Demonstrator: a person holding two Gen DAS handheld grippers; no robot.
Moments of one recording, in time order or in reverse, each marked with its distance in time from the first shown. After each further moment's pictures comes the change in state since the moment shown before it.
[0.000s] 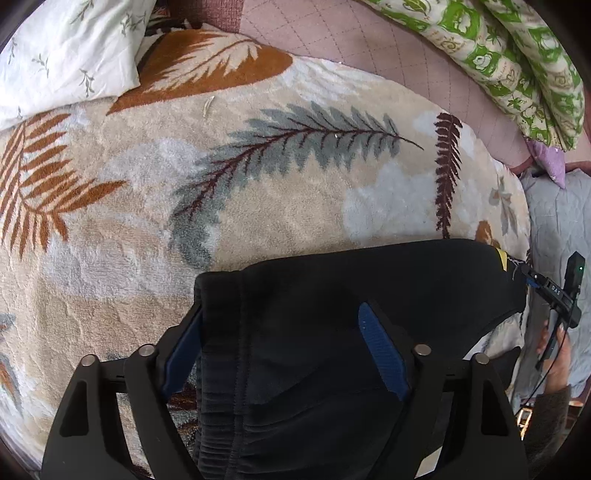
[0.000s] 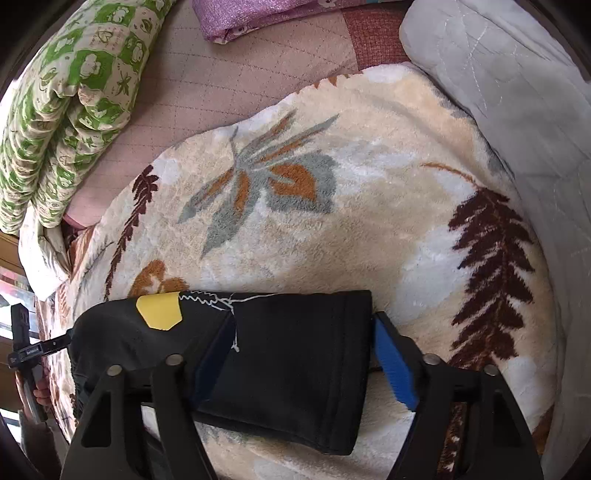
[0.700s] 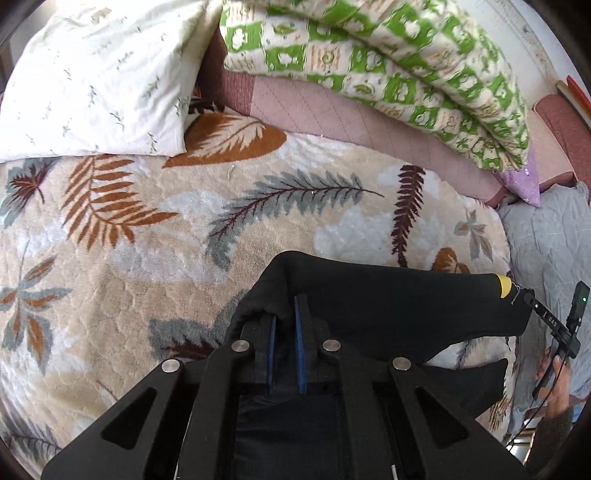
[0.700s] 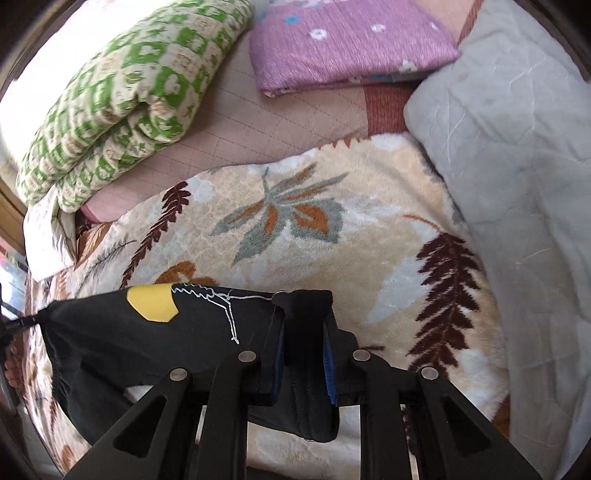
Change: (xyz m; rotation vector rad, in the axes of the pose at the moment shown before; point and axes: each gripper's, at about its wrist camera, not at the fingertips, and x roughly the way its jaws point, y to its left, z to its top) left arm -0.089 -0.010 -0.049 -0.020 -0.264 0.022; right arm -0.069 0.027 -0.034 -0.137 -0.192 -0.068
